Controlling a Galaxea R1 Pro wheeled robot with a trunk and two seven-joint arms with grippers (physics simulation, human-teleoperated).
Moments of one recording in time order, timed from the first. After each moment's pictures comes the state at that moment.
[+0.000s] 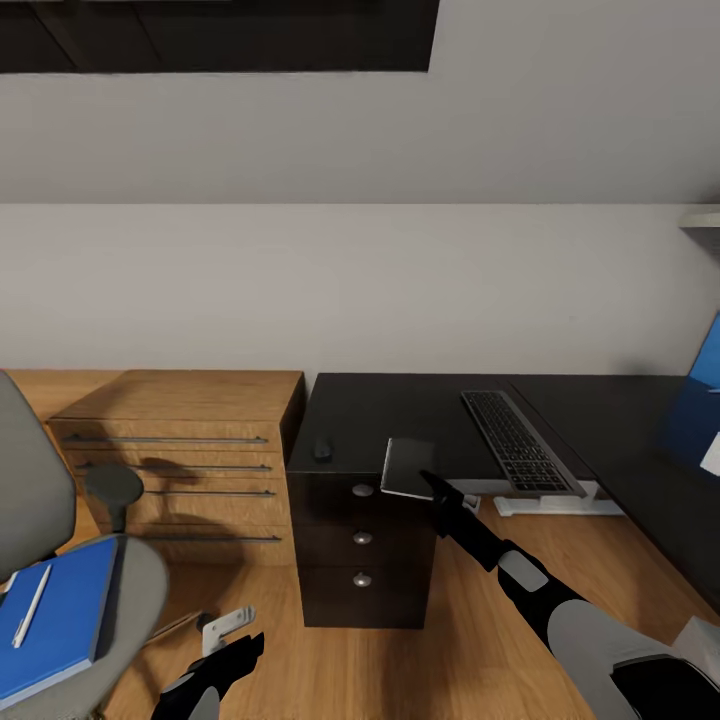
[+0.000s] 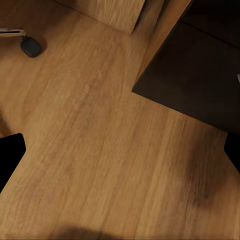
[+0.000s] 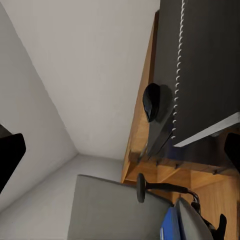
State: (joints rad) left arm -0.23 0.03 -0.15 -0.84 0.54 0.22 0.25; right arm -0.78 -0.06 0.18 -0.21 -1.23 0.44 0.90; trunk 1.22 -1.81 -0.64
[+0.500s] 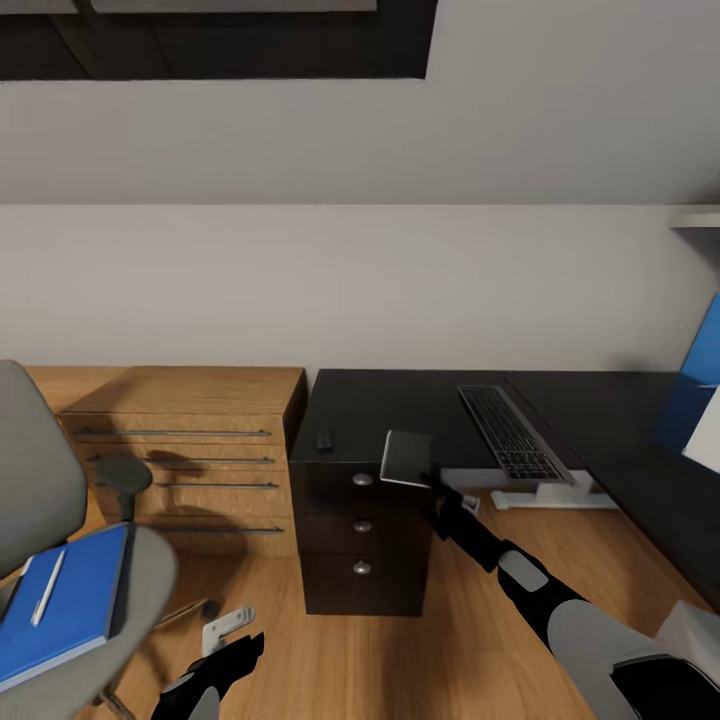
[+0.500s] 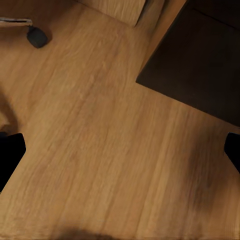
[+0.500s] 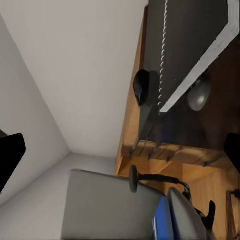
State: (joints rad) left arm -0.23 0.03 -0.15 -0.84 0.54 0.22 0.25; right arm -0.78 -0.06 0.18 -0.21 -1.23 0.44 0.85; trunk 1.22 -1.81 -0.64
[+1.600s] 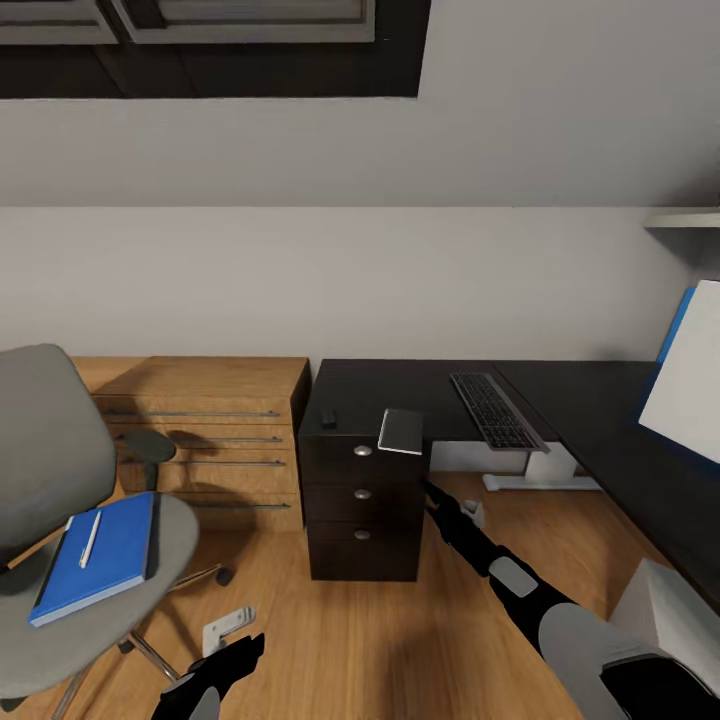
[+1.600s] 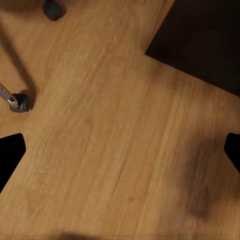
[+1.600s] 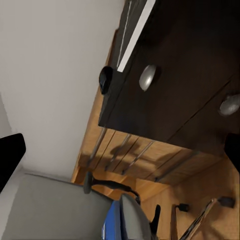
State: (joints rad) left arm -0.23 0.03 -0.15 -0.84 0.54 0.22 0.25; right arm -0.78 -0.03 0.19 -0.18 -1.20 0.17 0.75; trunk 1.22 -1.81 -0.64
